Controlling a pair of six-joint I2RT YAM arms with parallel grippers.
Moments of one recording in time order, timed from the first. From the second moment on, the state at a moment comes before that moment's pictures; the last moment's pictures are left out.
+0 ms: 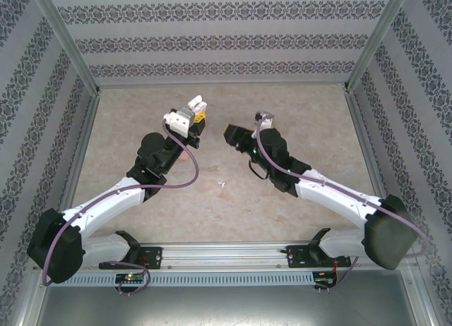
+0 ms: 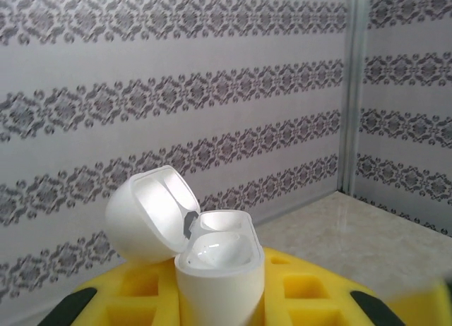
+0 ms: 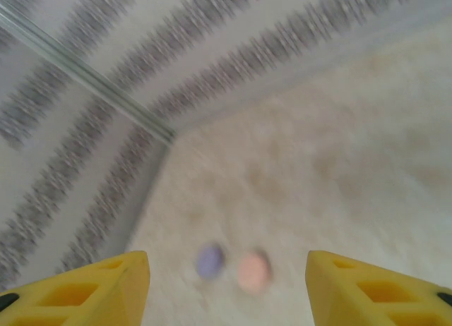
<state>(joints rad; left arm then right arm) -0.58 1.17 0.73 0.59 -0.10 0.08 0.74 1.25 0.81 0.16 0.15 0.82</state>
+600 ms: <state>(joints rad) -0.54 1.03 0.69 0.40 -0.13 0.02 0.87 1.55 0.91 -0.33 0.12 1.10</state>
